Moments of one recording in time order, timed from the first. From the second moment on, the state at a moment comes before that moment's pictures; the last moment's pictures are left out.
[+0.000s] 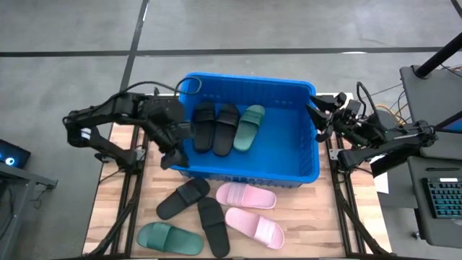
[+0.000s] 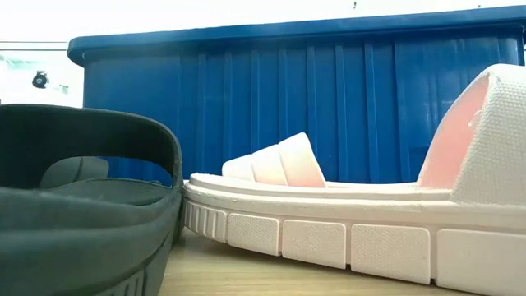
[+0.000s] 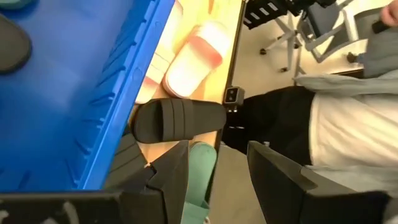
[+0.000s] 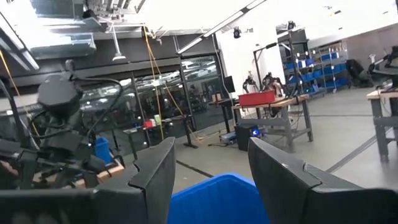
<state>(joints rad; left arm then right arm) 0.00 1.37 1.83 -1.38 0.44 -0.52 0.21 0.63 0.77 0.24 0.73 -0.02</state>
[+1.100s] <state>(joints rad) -0.63 1.49 1.55 -1.53 0.06 -1.48 0.20 0.84 0.77 0.25 0.73 0.21</state>
